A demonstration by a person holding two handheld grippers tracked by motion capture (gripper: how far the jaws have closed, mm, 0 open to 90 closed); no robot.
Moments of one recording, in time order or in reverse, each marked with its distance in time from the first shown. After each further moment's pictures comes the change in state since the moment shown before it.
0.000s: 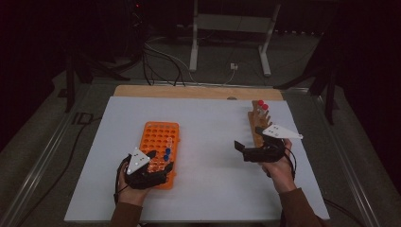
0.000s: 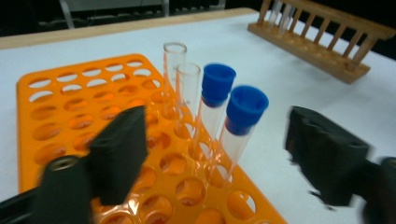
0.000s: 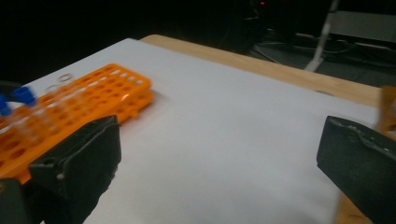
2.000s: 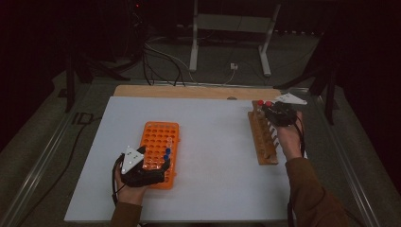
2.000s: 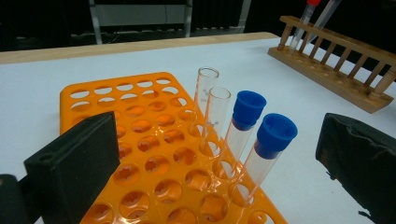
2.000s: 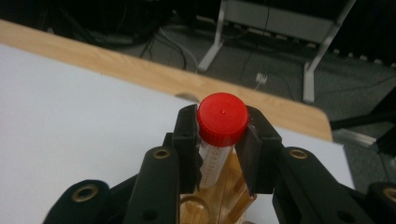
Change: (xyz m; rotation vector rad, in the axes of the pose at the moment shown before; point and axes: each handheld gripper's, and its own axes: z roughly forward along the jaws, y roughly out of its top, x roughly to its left) left arm 0.005 0.002 -0.006 -0.068 0.082 -0.046; right arm -0.105 0.035 0.043 0.085 -0.381 -0.017
